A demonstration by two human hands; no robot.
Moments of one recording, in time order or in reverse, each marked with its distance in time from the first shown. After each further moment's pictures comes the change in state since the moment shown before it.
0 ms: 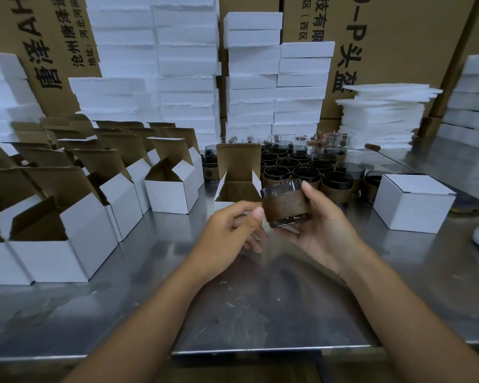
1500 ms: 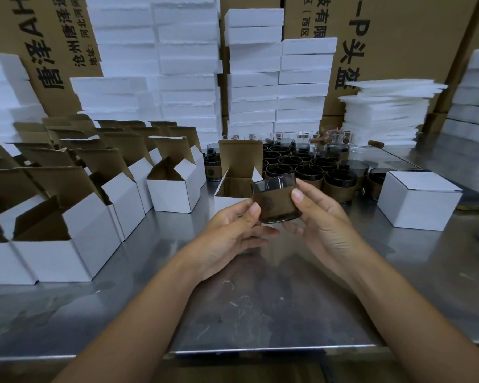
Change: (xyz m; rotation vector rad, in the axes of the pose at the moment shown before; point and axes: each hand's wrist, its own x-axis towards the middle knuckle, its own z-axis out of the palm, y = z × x) left_hand 0.004 -0.004 -0.010 -0.433 -0.226 -0.241; right_hand -0.004 0.006 0.001 -0.170 0.076 -0.202
